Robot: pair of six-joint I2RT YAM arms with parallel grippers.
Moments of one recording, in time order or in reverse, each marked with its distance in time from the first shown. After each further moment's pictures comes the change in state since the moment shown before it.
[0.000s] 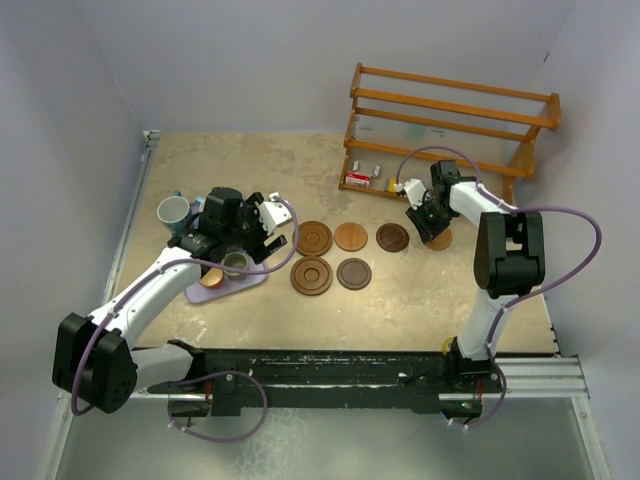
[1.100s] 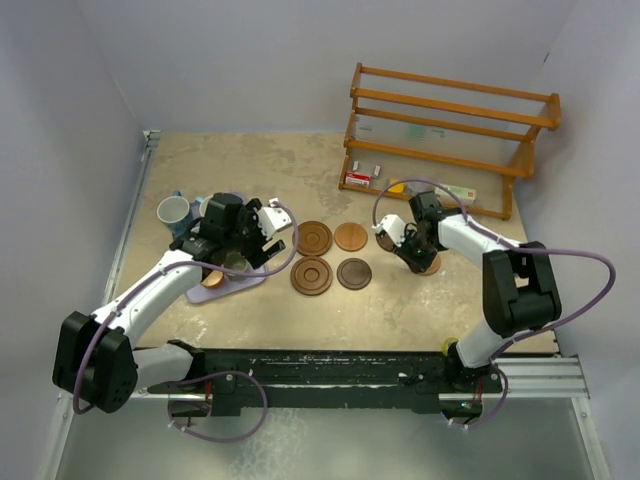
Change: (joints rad) left arm 0.002 0.000 -0.046 0.012 -0.031 0.000; right arm 0.160 -0.266 -0.333 0.041 0.005 -0.092
